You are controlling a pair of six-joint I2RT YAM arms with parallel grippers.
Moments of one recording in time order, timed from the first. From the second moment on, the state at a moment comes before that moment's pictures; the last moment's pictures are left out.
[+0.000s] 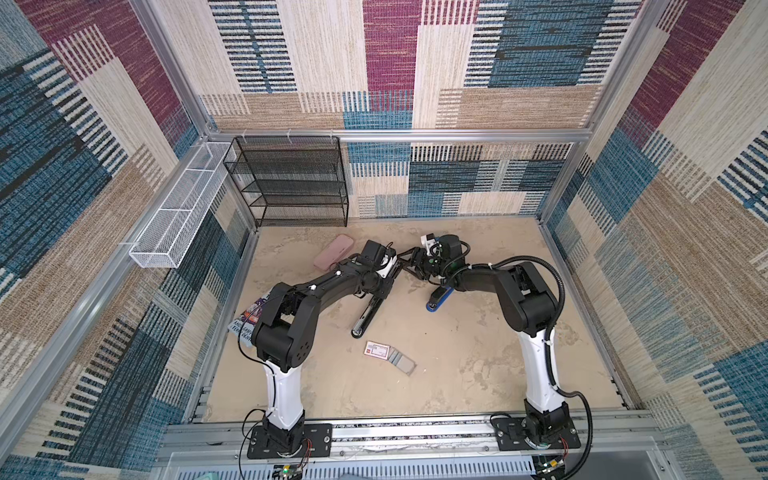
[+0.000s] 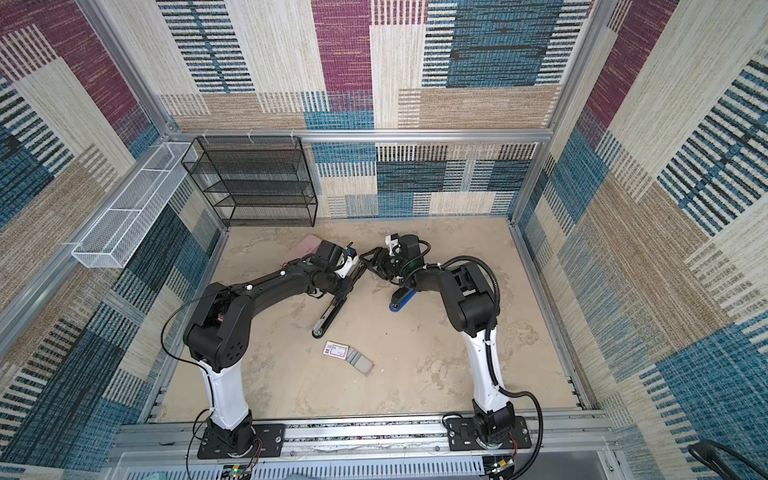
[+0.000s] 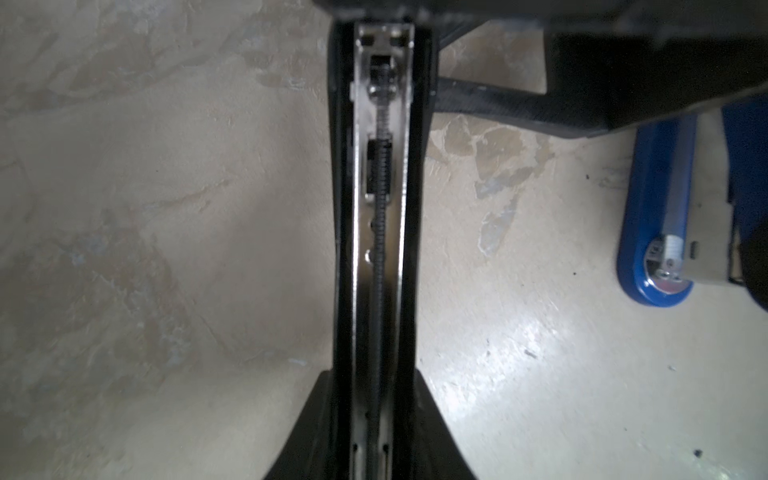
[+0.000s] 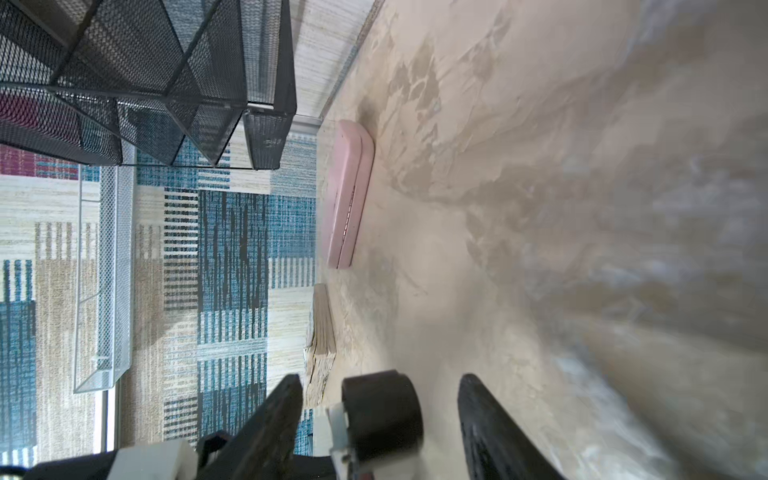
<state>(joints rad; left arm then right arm) -0.50 1.95 1.36 -0.45 0.10 0.02 0.38 2.25 1.37 0.46 -0.72 1.08</state>
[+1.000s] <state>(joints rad) -0.50 1.95 1.36 -0.42 0.14 -0.01 0.39 2.25 1.32 0.64 -0.77 1.08</state>
